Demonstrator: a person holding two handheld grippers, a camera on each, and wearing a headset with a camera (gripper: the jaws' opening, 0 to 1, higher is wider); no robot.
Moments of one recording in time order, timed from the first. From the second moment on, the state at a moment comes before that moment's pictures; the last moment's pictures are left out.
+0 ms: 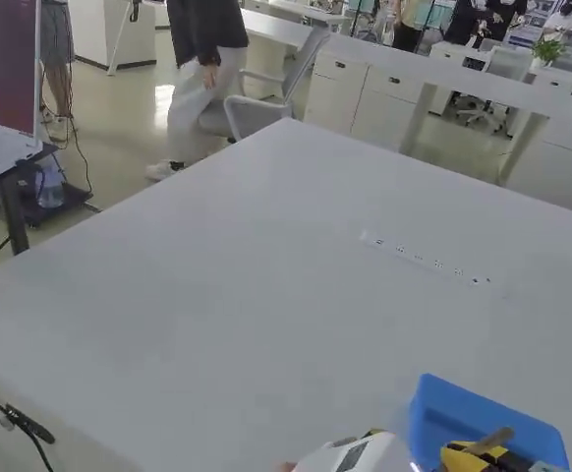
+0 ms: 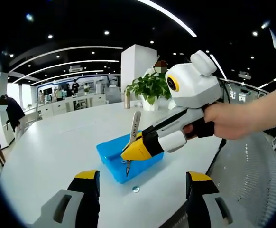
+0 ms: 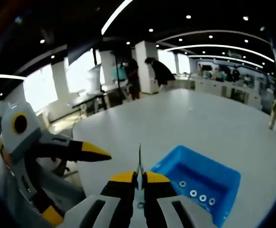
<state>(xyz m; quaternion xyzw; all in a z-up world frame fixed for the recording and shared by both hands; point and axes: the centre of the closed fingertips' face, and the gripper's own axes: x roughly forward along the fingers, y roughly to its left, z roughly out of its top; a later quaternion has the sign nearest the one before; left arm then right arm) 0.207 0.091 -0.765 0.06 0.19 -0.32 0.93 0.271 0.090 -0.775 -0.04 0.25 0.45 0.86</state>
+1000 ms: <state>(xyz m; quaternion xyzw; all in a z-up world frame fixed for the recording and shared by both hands) 0.200 0.081 -0.772 0.07 0.20 -0.35 0.91 0.251 0.093 -0.814 -0.10 0.32 0.44 0.83</state>
